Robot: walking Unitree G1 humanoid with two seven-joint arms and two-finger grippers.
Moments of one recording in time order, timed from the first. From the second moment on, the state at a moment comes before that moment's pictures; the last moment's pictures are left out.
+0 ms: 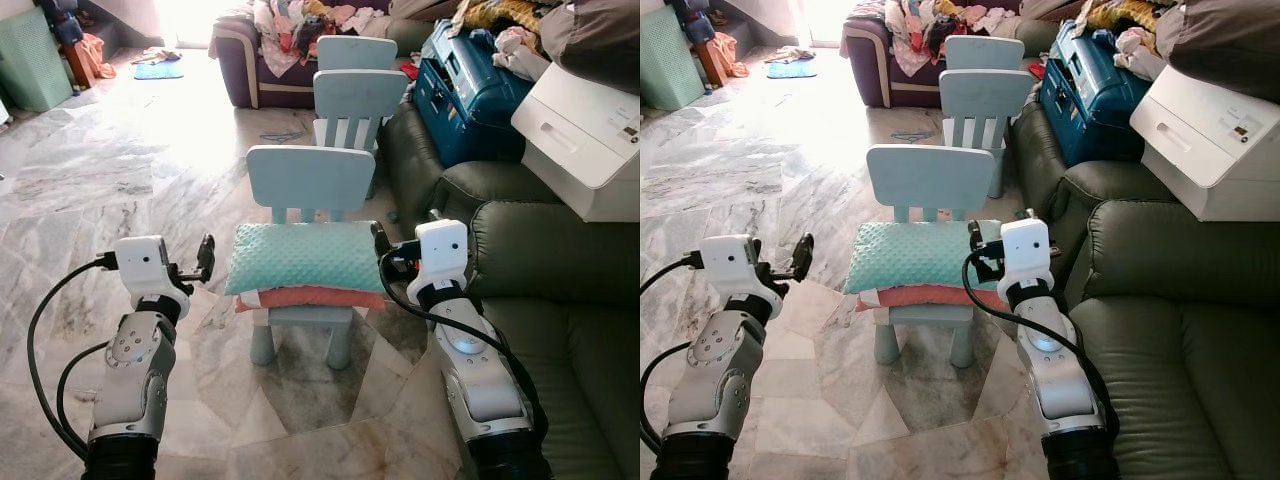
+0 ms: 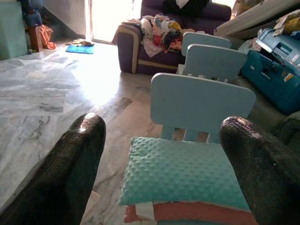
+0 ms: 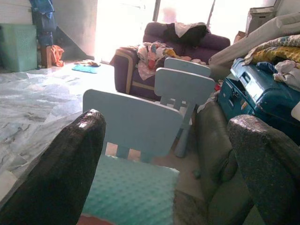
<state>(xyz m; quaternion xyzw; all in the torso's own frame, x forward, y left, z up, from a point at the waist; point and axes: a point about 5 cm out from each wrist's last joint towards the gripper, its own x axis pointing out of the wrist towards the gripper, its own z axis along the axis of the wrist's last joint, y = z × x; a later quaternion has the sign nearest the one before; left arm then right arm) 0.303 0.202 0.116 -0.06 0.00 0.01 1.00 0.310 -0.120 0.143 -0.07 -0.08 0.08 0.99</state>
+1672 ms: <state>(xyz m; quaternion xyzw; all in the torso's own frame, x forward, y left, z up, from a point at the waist) 0.282 0.201 0.086 -0.04 0.02 -0.02 1.00 0.298 -0.119 0.123 -0.06 -0.03 0.11 0.99</state>
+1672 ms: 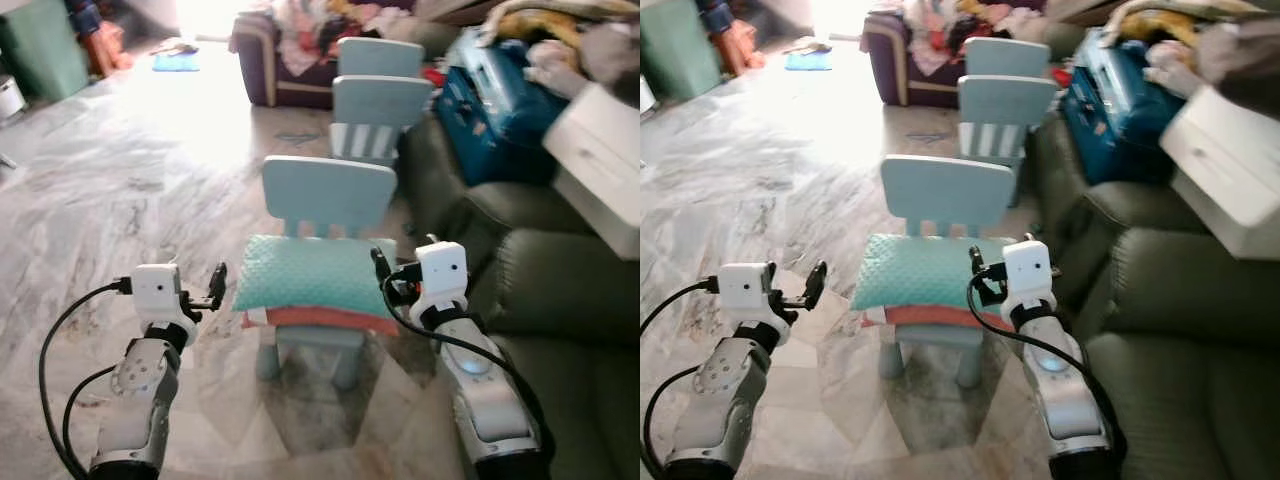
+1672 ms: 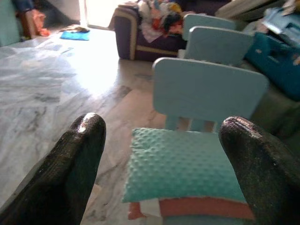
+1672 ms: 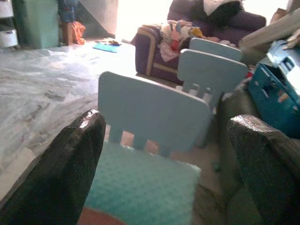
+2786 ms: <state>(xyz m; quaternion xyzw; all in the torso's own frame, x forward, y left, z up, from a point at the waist) 0.284 0.194 0.080 -0.06 0.05 0.00 1.00 0.295 -0.124 0.123 -0.08 -0.03 0.12 0.99</state>
